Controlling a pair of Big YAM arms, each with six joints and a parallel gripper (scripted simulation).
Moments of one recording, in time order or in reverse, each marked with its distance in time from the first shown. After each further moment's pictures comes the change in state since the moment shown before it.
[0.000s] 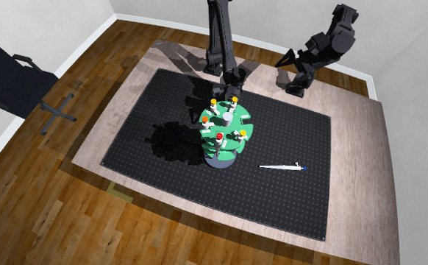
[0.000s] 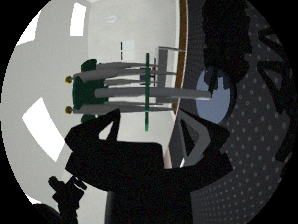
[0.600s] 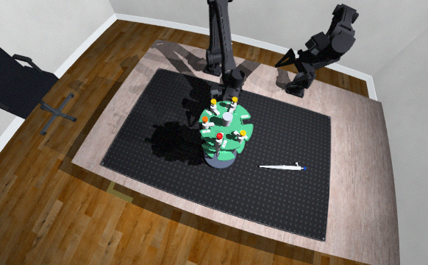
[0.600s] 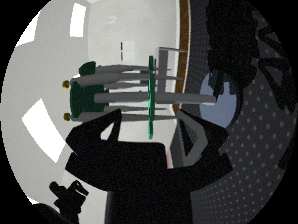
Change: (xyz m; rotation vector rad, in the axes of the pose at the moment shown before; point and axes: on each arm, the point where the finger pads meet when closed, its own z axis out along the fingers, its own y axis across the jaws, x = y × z) left arm 0.000 0.000 0.000 0.000 0.000 0.001; right arm -0.004 0.007 0.019 -0.001 -0.004 0.004
